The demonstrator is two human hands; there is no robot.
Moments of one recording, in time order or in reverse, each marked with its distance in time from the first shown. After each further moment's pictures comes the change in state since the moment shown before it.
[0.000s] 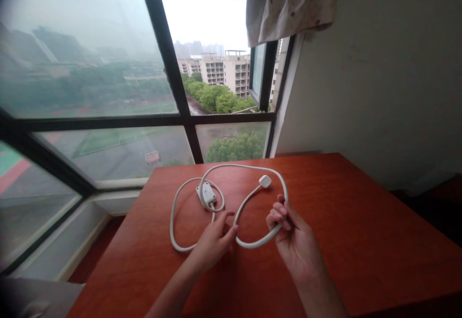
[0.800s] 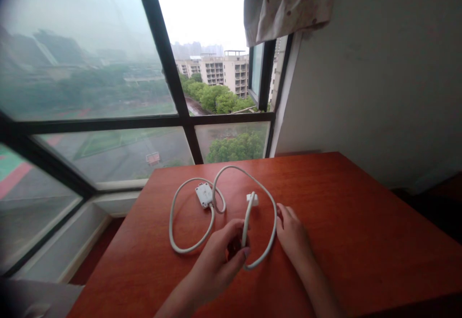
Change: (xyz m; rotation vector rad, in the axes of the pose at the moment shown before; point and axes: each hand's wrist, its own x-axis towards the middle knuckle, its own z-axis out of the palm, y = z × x) left_hand -0.039 0.068 0.011 -0.001 -0.189 0.249; right_hand 0.046 0.000 -0.116 -2.060 0.132 -0.570
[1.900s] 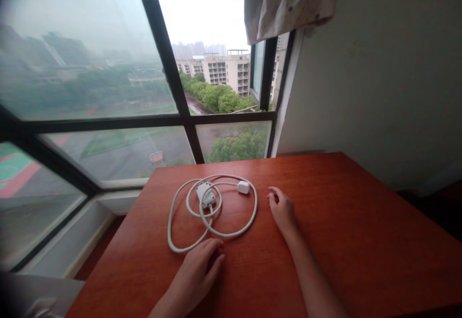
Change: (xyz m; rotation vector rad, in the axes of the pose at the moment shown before) left_hand -0.042 -0.071 -0.022 0.644 0.093 -0.129; right_hand 0.062 0.005 0.038 0.334 0.109 0.091
